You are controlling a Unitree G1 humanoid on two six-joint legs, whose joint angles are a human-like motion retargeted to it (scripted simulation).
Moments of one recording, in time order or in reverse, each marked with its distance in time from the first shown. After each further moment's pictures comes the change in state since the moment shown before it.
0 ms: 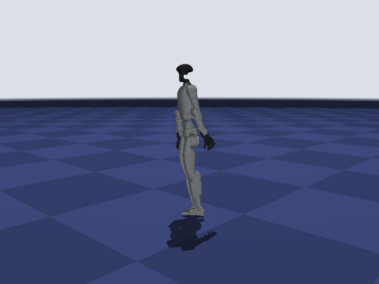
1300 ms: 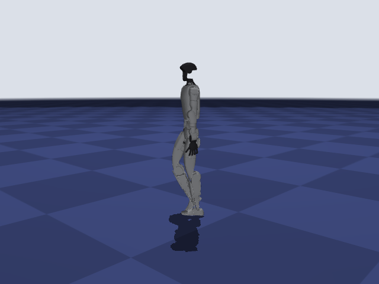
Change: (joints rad) left arm -0.286 0.045 -0.083 0.002 -0.273 -0.214 0.011; right arm 0.207 -0.057 -0.112 -0.205 -0.342 -0.139 -0.046; waist -0.079 0.034 0.108; left_leg 0.084 0.064 -0.221 -0.031 0.152 0.035; right_leg -0.220 -0.059 -0.003 0.658 0.282 -0.033
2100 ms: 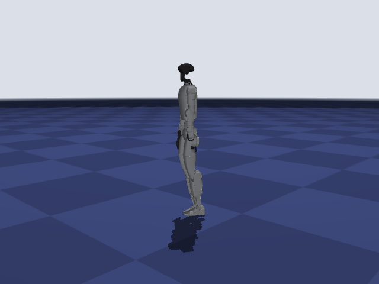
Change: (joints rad) left arm 0.043 -0.102 -0.075 -0.043 0.111 0.057 0.011; right arm 0.002 -0.016 -0.025 -0.135 -0.109 0.037 0.011; waist 0.036 -0.055 -0.106; left_leg -0.029 -0.078 0.187 -0.038 0.000 -0.002; right_leg 0.255 0.026 -0.009 -0.633 -0.273 0.074
